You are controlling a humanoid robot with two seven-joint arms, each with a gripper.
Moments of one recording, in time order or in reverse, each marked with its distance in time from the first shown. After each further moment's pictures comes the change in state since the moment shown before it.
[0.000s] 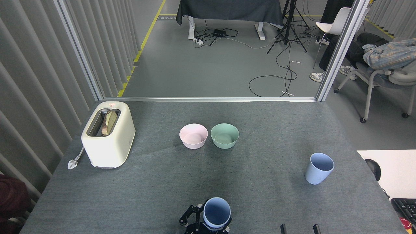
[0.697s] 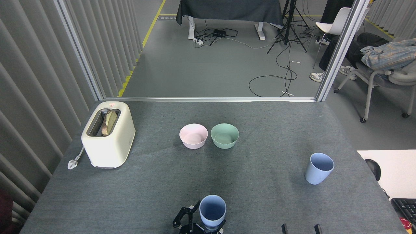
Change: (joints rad) left arm 0.005 0.020 0.029 0.013 0.007 0.000 0.003; right arm 0.001 -0.002 -0.003 0.000 -0.002 0.000 -0.004
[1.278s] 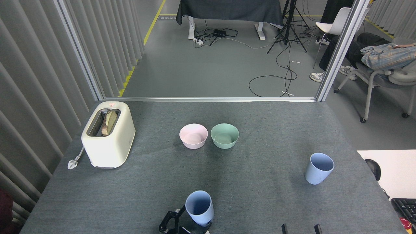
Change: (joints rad) left arm 0.040 0.053 0.044 -0.014 0.009 -0.002 0.015; right arm 0.000 0.002 0.000 0.000 0.000 0.000 0.000
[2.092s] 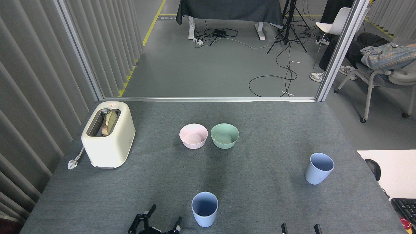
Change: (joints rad) left arm 0.055 0.099 0.152 -0.051 0.139 -0.002 0.010; right arm -0.003 0.002 0.001 0.000 -0.001 0.000 -0.005
